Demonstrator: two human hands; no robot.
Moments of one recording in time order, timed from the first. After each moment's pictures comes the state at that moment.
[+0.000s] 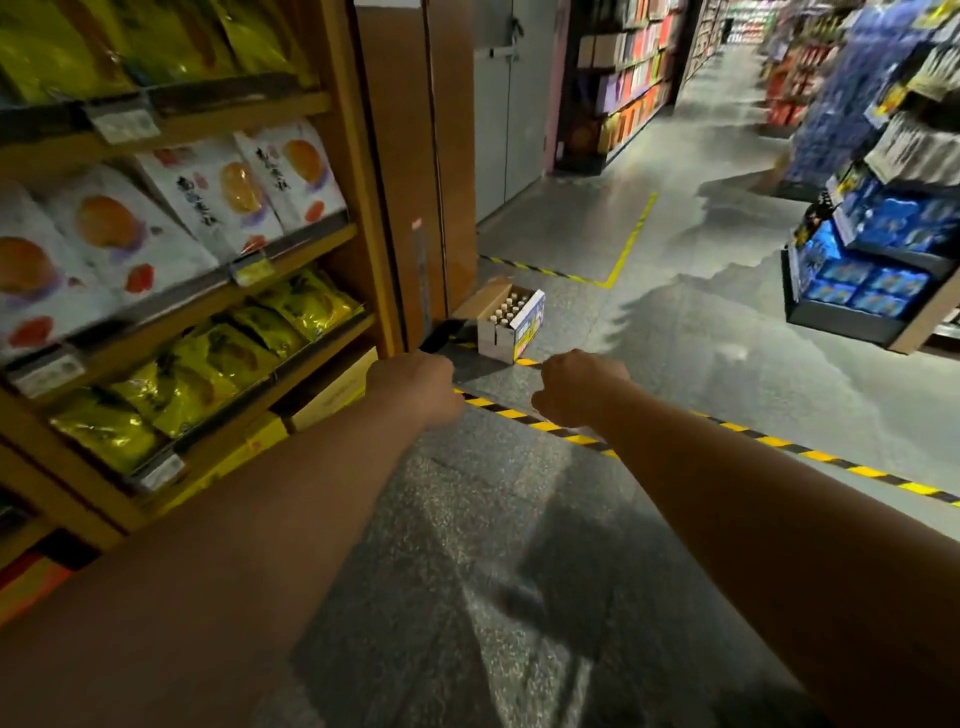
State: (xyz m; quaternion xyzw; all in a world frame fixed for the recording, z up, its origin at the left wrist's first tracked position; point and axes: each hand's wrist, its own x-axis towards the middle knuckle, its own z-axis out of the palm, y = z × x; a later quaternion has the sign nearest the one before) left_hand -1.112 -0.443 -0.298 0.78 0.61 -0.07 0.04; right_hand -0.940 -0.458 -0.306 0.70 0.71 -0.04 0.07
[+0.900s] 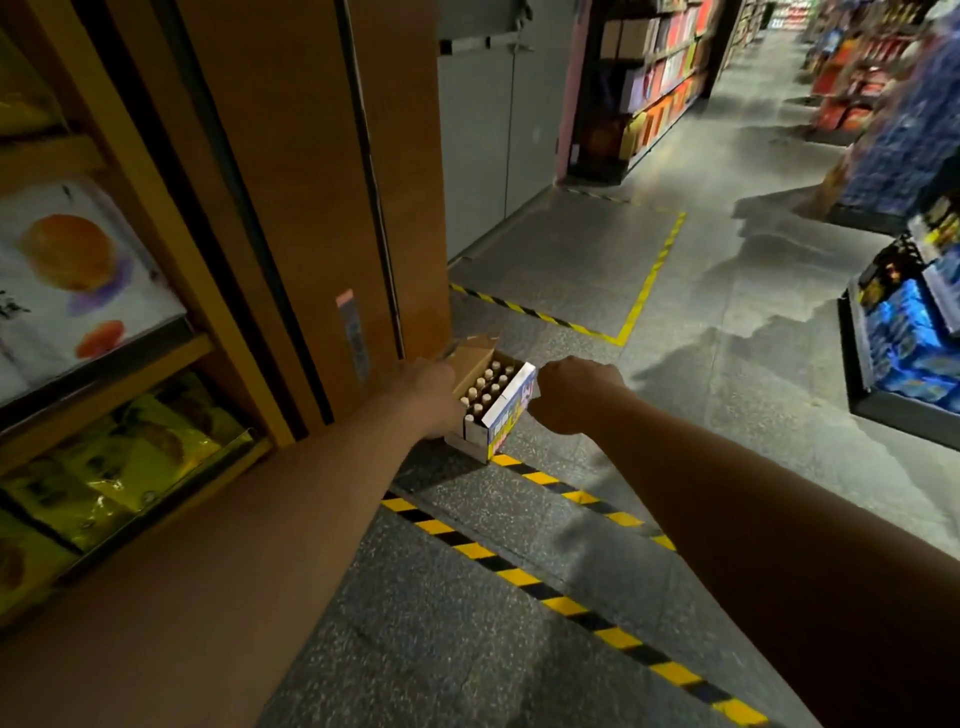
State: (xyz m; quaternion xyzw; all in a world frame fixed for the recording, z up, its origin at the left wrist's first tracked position) left_hand -0.883 0.132 -0.303 0.74 0.66 -0.06 0.13; right_hand -0.718 0.134 -0.316 0.69 0.72 -0.04 0.08
